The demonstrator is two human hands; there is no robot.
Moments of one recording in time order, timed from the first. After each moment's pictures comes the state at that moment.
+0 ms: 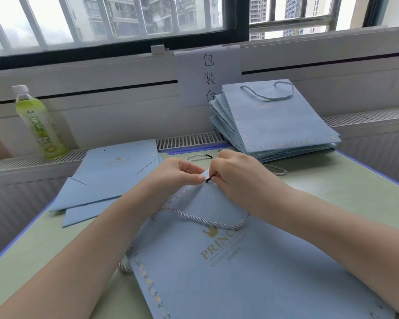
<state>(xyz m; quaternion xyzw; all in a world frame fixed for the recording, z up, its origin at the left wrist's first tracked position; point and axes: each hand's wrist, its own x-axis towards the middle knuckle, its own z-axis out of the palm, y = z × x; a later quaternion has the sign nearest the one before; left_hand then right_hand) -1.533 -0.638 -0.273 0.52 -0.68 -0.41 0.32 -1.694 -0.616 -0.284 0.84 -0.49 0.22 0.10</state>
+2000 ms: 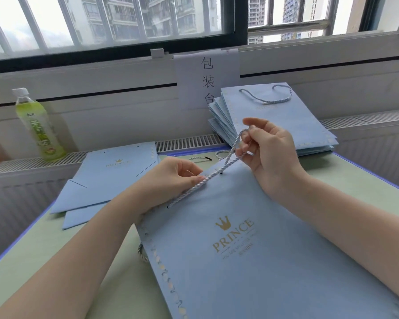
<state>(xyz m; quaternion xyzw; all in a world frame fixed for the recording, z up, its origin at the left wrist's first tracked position) -1.526 -0.639 -0.272 0.49 -0.76 -0.32 0.28 -1.710 -0.620 -0.256 0.38 -0.30 0.71 -0.52</state>
